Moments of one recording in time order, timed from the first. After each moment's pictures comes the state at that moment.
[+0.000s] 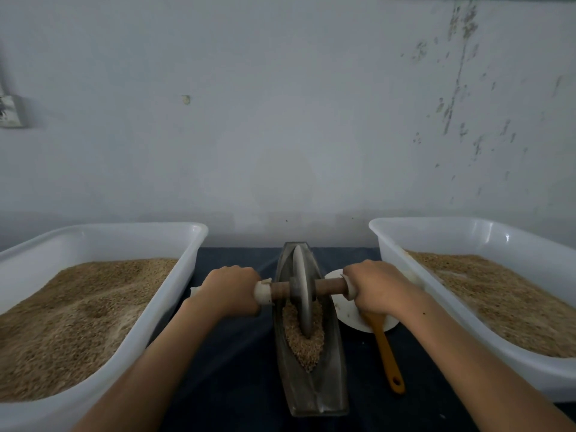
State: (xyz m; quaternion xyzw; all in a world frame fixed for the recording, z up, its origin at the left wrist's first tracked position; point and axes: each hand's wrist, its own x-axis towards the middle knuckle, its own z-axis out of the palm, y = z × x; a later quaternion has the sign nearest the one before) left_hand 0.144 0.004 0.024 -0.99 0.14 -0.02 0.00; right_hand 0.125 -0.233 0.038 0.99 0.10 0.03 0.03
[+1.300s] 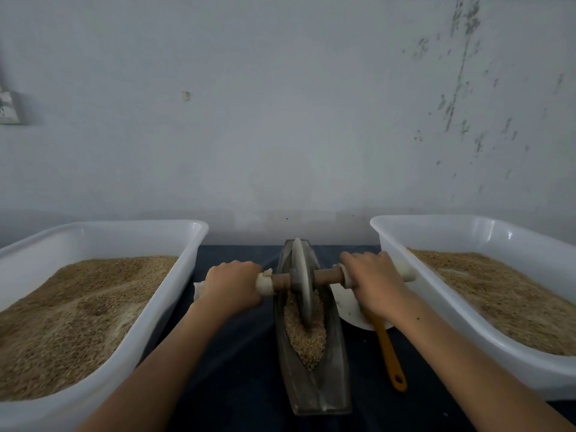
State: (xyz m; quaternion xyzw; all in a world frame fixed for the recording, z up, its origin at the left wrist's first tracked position) left_hand 0.147 0.002 0.016 -0.99 0.11 -0.11 0.00; right_hand 0.143 -0.240 0.009 0.97 0.13 0.22 0.02
